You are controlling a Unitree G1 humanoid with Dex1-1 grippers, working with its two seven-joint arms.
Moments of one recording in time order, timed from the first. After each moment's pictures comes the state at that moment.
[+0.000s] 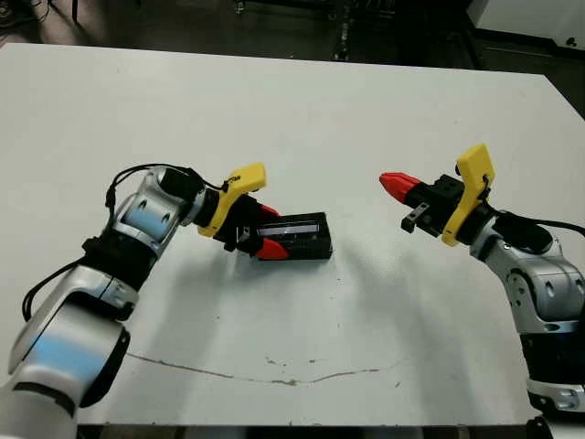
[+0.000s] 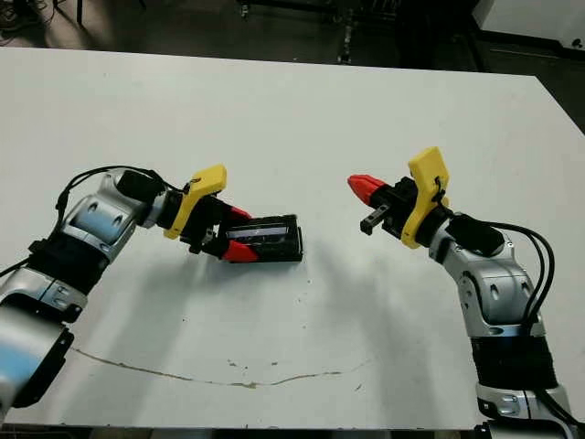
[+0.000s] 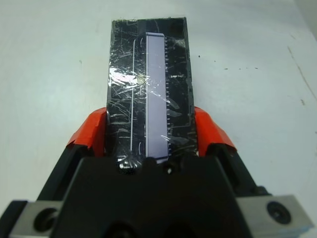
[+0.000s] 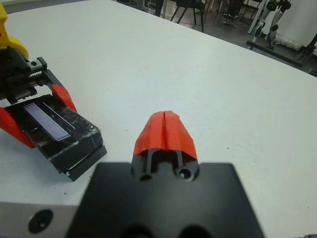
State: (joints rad) left arm -0.81 0.39 -0.39 0.61 -0.06 0.22 -1.31; right arm -0.39 -0.48 -0.02 0.01 0.31 0.42 0.67
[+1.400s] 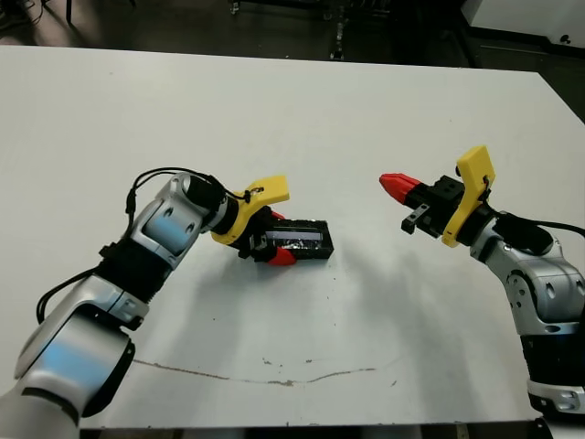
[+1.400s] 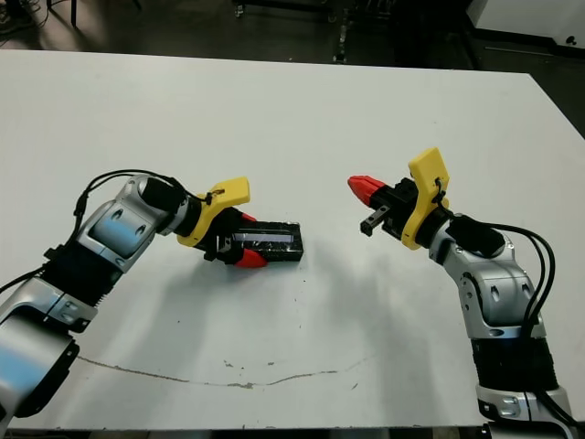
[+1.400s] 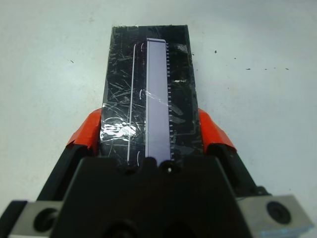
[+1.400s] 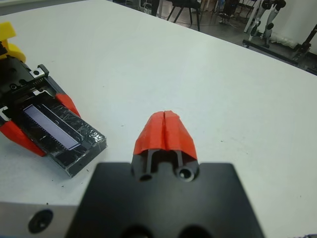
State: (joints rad) left arm -0.76 0.42 -0.46 0.37 0.03 0.54 -1.20; right arm -0.38 -0.48 -0.02 0.01 0.31 0.42 0.68
